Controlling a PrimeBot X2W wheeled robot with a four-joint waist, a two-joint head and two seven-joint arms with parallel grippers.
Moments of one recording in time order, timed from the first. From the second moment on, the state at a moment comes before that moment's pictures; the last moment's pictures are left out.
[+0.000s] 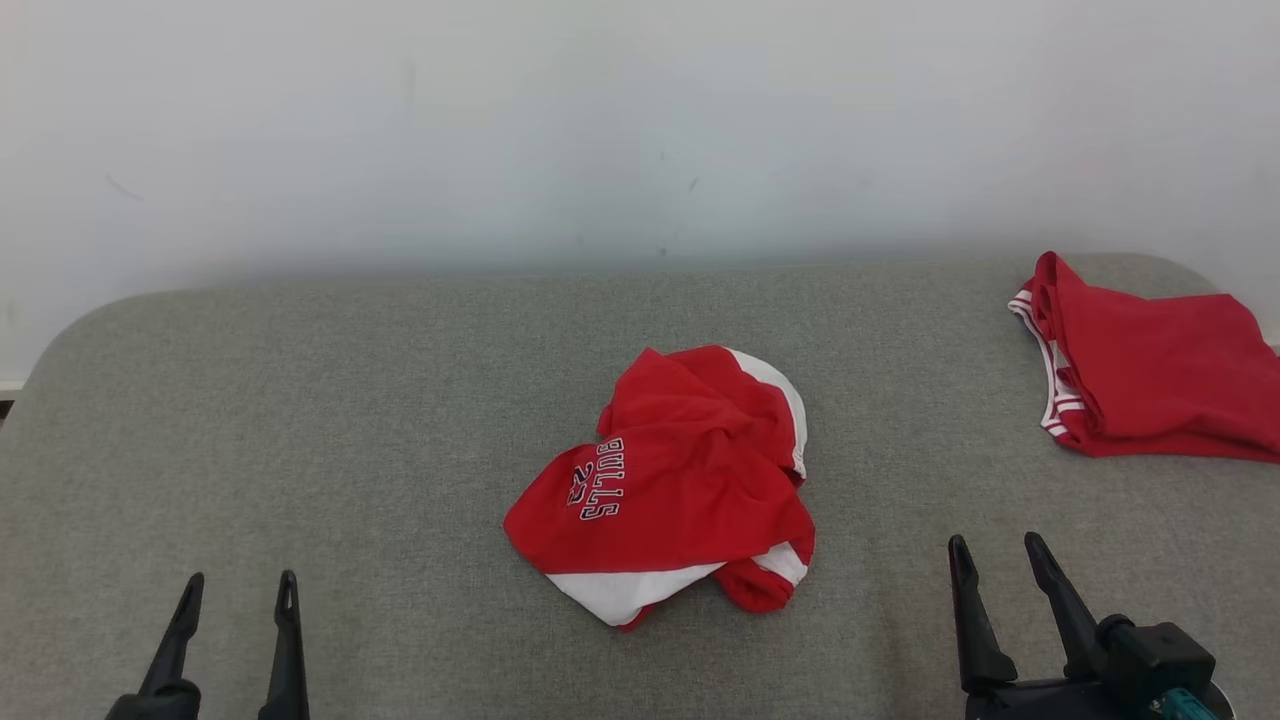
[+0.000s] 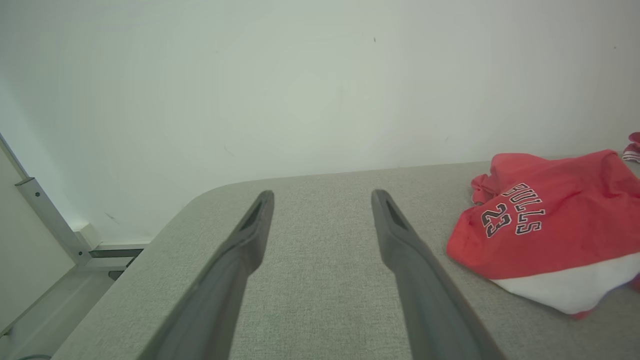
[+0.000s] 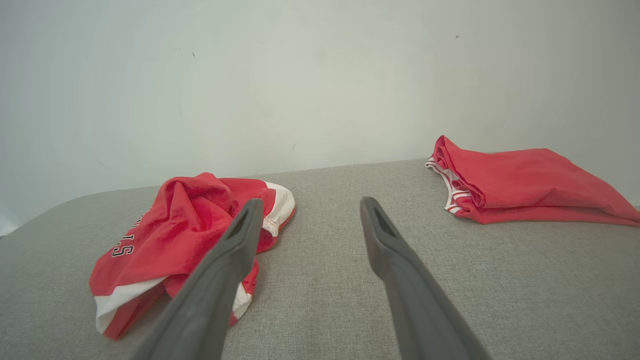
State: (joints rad) left arm 0.03 0.45 -0.27 0.02 -0.42 0.24 -0.24; right arm 0.07 -0.05 -0.05 0.04 0.15 0.13 -0.12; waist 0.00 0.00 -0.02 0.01
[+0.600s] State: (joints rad) left arm -0.14 0.38 -0.37 0.18 -0.43 0.11 -0.25; right arm 0.04 -0.05 -0.04 0.06 0.16 0.13 -0.14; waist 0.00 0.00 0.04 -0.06
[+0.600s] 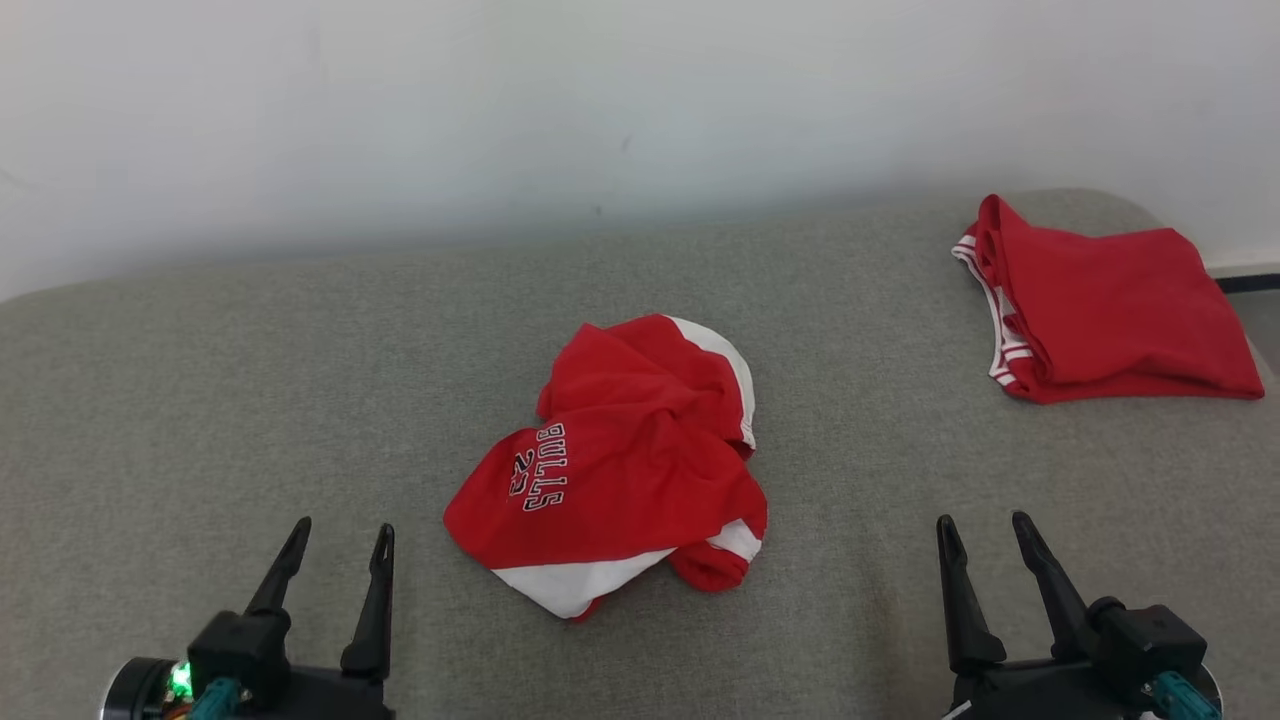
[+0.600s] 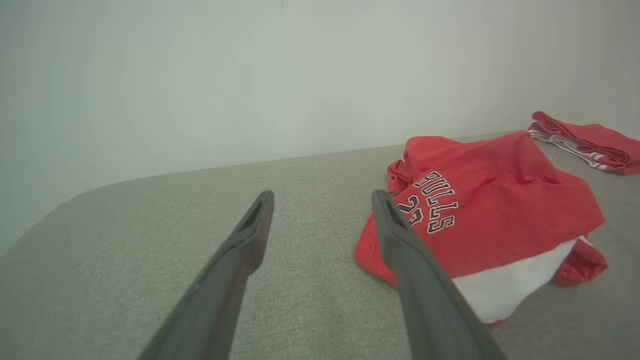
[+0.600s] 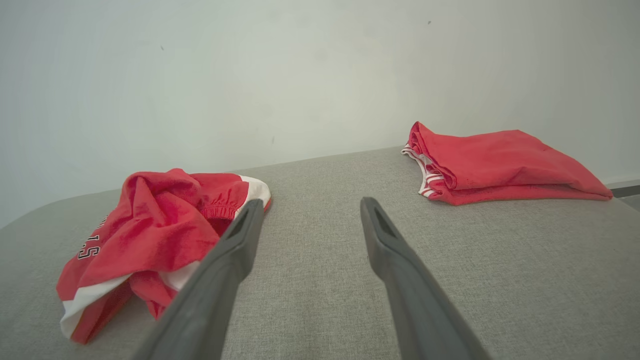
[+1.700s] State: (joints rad) left arm -0.42 0.29 -0.38 0.64 -0.45 -0.02 -0.26; right arm -0.01 -0.05 -0.06 0.12 0.17 0.13 -0.19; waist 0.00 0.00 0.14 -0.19
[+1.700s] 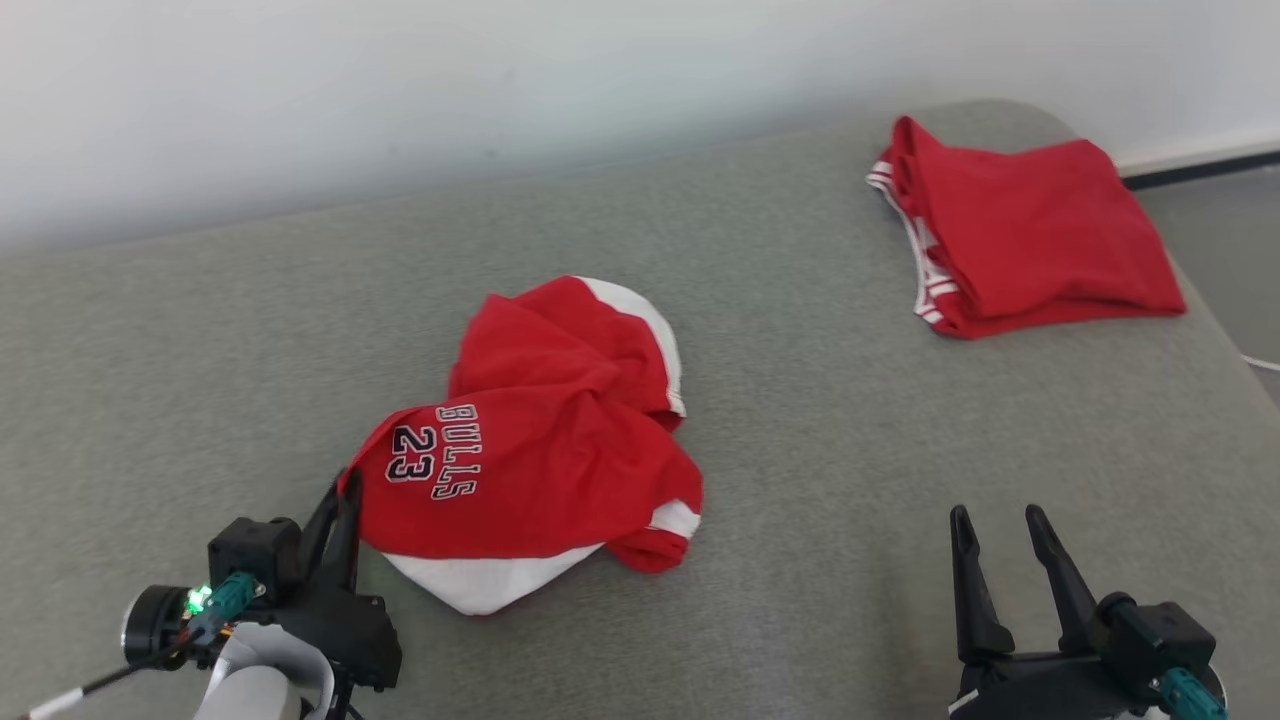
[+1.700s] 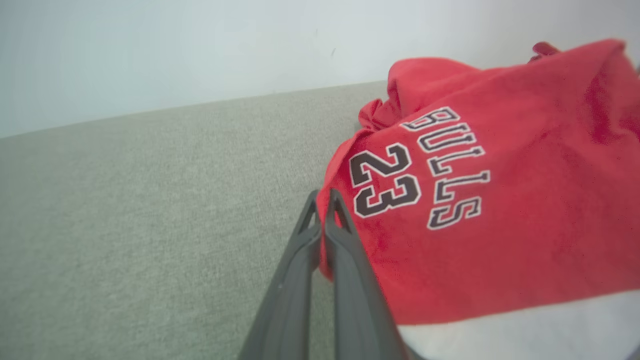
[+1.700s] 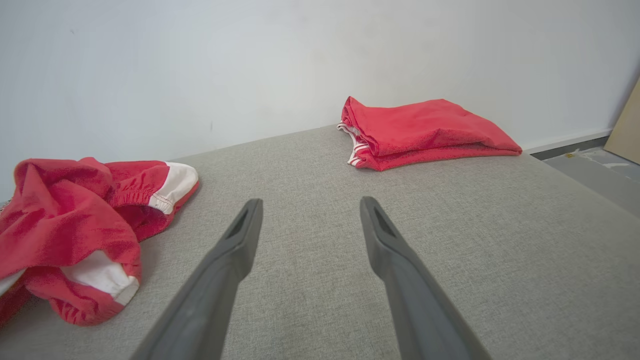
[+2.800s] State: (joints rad) left arm -0.15 0.32 -0.36 0.19 -0.46 0.08 -0.19; right arm -0.02 -0.05 -0.03 0.13 0.18 0.13 -0.19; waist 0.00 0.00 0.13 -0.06
